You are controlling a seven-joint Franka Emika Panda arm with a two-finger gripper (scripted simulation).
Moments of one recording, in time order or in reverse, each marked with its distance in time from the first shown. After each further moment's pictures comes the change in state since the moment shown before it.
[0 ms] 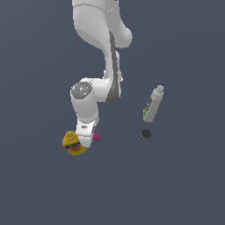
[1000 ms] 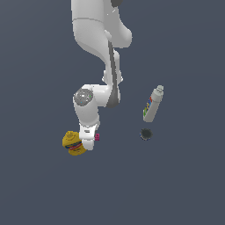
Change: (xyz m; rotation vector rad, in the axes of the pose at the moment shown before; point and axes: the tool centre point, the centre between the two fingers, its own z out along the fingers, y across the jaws) arm 0.002 -0.001 0.033 -0.006 0.008 -0.066
